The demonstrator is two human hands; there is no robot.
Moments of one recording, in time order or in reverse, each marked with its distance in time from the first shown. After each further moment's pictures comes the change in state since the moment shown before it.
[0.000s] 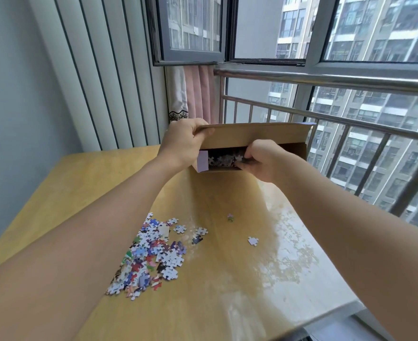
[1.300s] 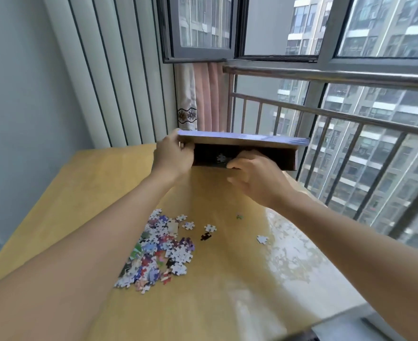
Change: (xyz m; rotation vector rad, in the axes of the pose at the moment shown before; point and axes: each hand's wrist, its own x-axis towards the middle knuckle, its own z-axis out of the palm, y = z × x) left_hand -0.023 -0.035 -0.012 0.048 0.177 -0.236; right_hand -0.013 0.049 -0.015 -1.429 -0.057 -1.238
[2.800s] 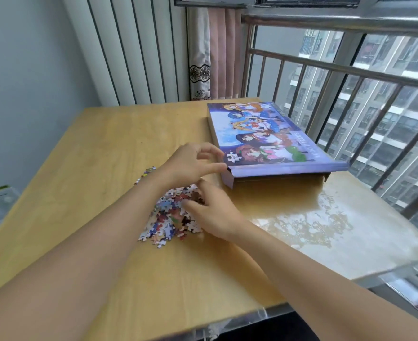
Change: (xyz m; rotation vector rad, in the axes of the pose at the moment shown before) left_hand -0.072 -0.061 0.013 -0.120 -0.615 -0.088; right_hand -0.071 -0.135 0.096 0.789 -0.378 0.401
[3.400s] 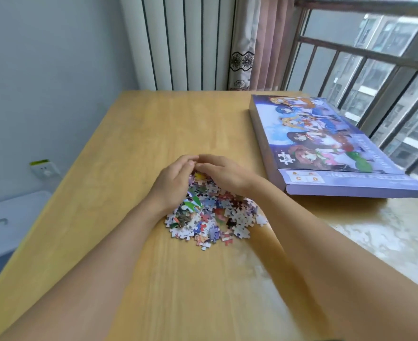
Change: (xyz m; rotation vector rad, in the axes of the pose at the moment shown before) left_hand -0.067 -0.100 -0.043 -0.077 0.354 -0.179; right_hand 0.101 -0.028 0.023 -0.090 -0.337 0.020
